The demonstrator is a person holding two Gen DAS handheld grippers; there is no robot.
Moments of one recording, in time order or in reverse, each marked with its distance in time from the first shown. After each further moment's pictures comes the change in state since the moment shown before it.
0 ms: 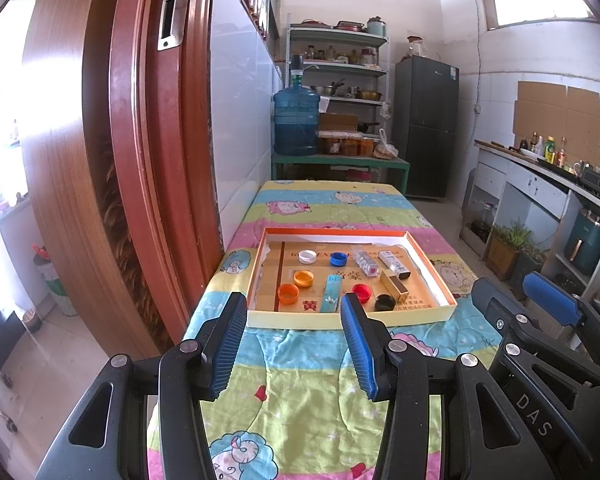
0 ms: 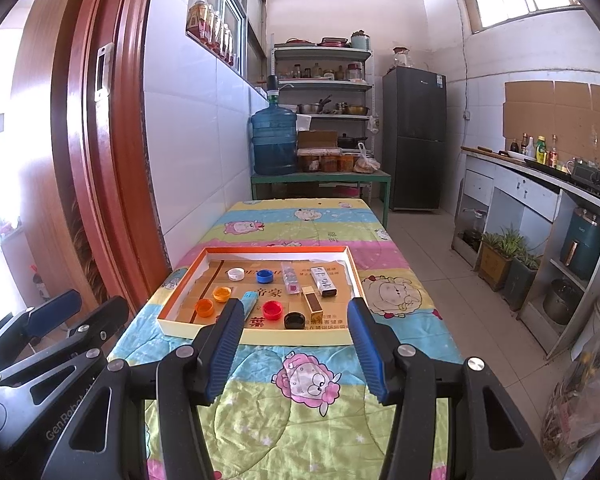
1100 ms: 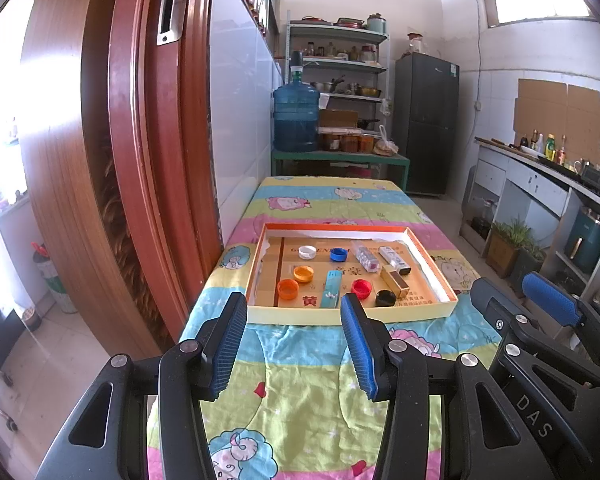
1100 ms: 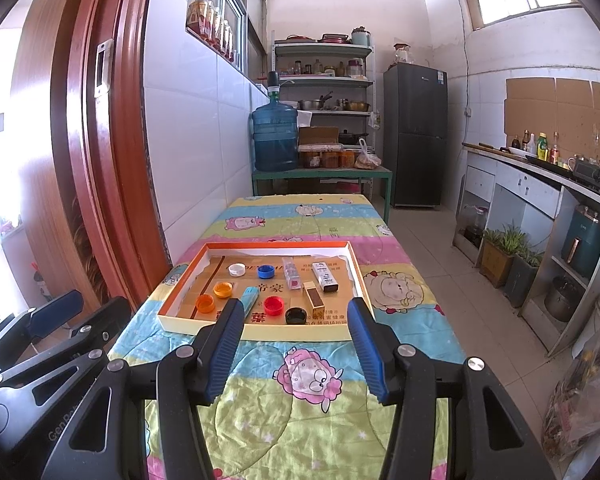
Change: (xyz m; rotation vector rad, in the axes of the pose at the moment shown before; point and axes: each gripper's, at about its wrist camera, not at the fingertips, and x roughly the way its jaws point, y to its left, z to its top) left arm 0.000 0.001 -0.003 -0.001 0.007 0.001; right arm 0.004 0.002 -0.005 0.001 0.008 0.002
